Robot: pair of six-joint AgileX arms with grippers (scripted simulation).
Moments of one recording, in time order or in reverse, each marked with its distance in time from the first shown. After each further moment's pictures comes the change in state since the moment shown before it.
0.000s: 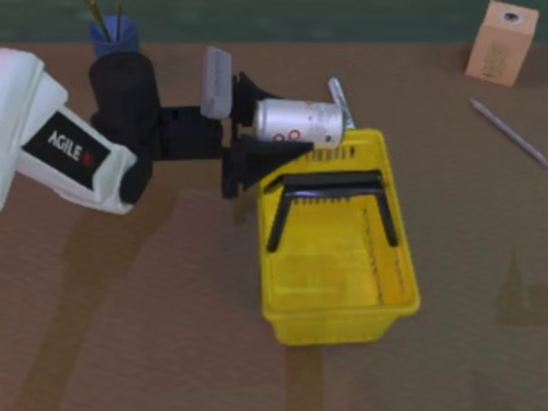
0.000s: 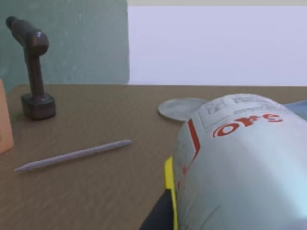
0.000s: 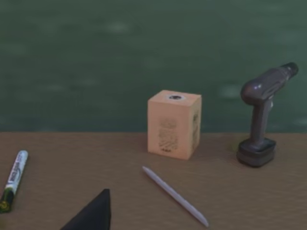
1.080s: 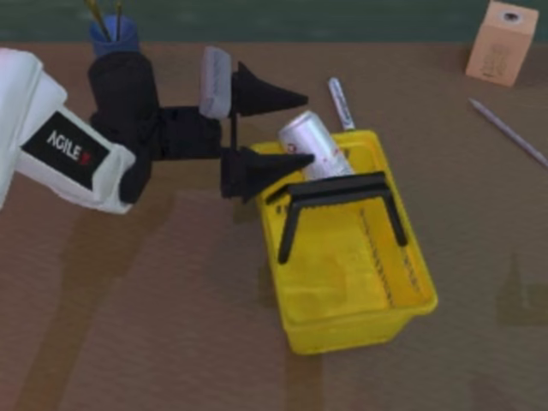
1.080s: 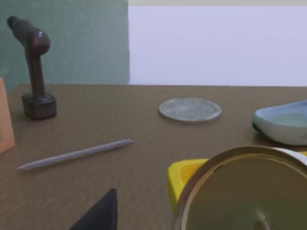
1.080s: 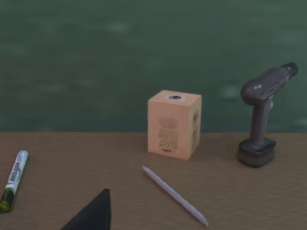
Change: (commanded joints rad) left arm 0.000 0.000 0.000 0.000 0.000 0.000; right arm 0.000 0.000 0.000 0.000 0.000 0.000
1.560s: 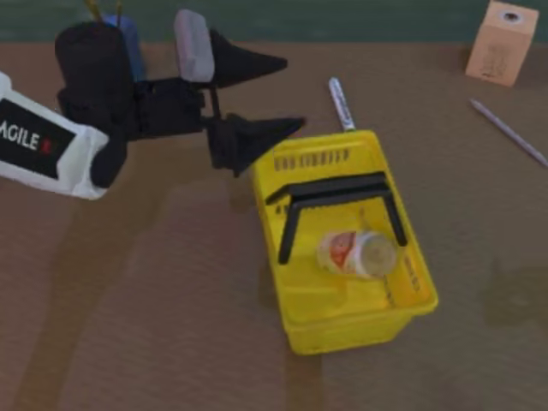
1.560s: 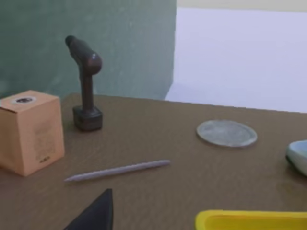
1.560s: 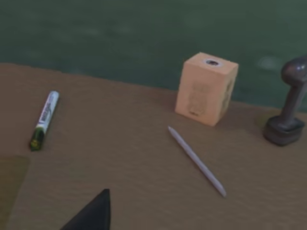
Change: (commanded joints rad) left arm 0.026 -0.197 -0.094 -0.102 -0.121 -0.028; right arm 0.086 0.192 0.190 -0.155 -0.012 -0.120
